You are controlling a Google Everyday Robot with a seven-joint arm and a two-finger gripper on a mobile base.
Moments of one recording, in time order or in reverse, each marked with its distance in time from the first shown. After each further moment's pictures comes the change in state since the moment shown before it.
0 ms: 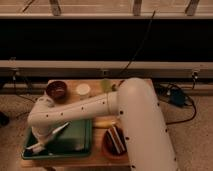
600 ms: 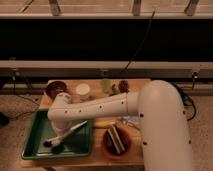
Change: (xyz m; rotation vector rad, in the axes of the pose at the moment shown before) arm -0.087 -0.038 -0.028 0.005 -0.094 0.147
